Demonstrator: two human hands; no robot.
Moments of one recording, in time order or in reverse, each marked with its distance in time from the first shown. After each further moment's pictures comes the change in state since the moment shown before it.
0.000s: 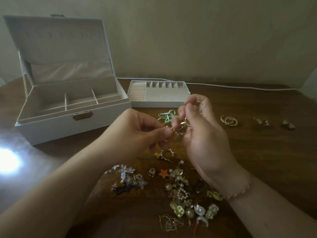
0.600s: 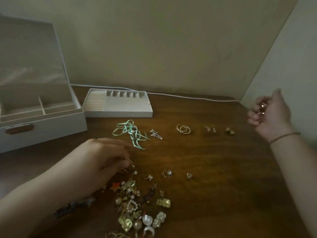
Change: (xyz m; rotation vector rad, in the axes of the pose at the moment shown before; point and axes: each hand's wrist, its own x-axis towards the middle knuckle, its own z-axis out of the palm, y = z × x) left_hand 0.004 -0.026 0.017 0.553 -0.091 0.294; right_hand 0.040 -0.086 -0.253 -0.076 0.872 0.060
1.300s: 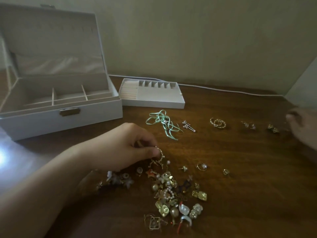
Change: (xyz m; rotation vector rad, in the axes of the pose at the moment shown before) left_hand 0.002 -0.003 -0.020 -0.190 -0.226 -0.166; right_hand 0.161 0.083 -0.110 -1.586 -0.166 -0.660
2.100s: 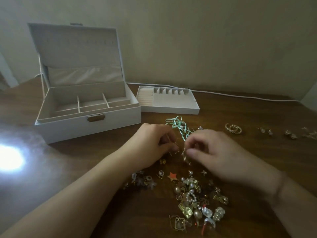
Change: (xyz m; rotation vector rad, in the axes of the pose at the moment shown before) left_hand 0.016 -0.009 0.011 0.127 0.259 -0.080; right_hand -0.172 -0.361 -0.131 0.533 -0.467 -0.596
